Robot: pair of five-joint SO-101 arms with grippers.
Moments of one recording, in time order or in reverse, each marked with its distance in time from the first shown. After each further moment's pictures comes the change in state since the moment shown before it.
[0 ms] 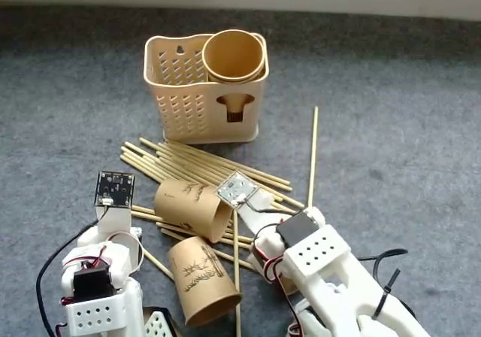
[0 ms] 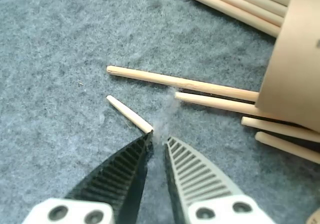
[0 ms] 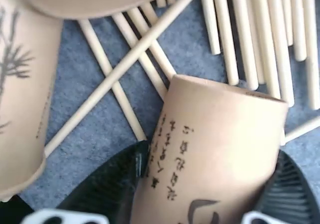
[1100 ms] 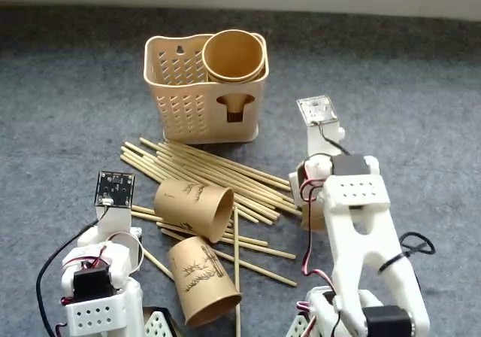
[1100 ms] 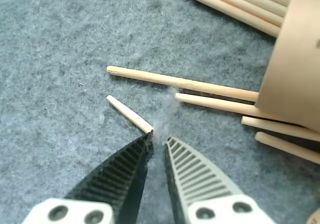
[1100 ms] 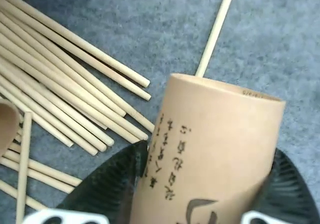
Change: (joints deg) left arm 0.0 0.0 0.0 0.0 0.0; right arm 28.3 17.3 -22.2 -7.4 -4.4
